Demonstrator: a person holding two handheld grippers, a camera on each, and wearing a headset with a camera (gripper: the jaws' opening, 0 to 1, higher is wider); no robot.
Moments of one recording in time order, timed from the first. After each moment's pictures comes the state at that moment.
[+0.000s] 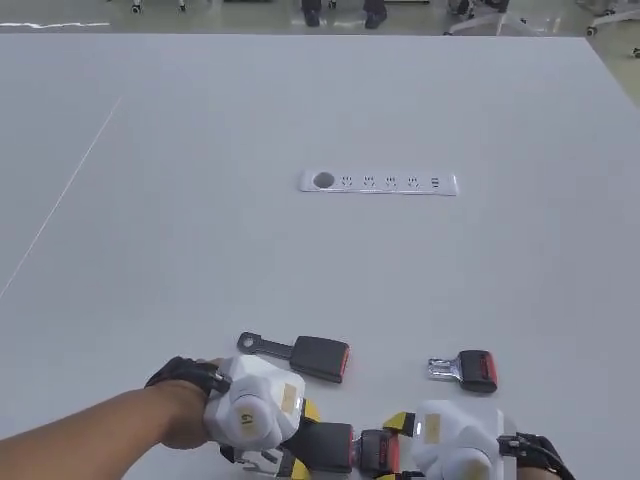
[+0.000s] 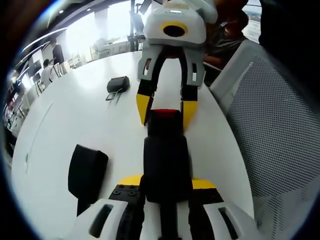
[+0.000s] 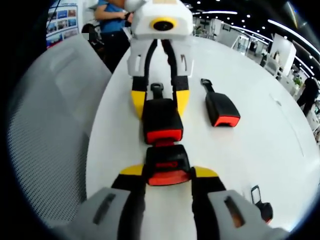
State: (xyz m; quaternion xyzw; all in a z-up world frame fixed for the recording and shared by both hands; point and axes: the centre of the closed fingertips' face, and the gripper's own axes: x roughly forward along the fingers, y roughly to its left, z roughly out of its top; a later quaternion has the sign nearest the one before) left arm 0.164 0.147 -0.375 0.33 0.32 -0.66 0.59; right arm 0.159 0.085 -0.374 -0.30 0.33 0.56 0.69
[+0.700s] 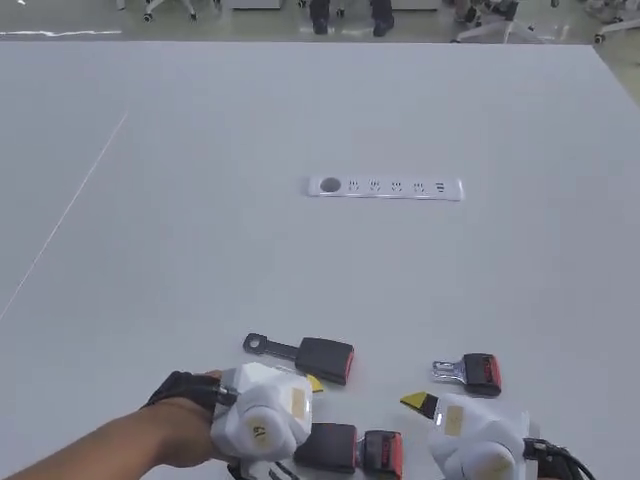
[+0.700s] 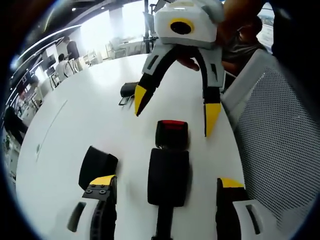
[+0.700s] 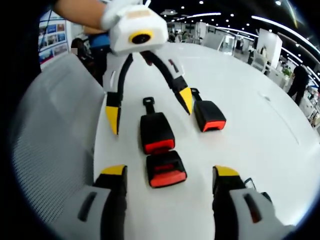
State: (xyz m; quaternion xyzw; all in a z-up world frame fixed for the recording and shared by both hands) left arm 0.172 0.145 -0.352 0.31 0.32 -0.61 0.66; right arm 0.163 0.076 -0.348 -0.24 0.32 0.54 0.74
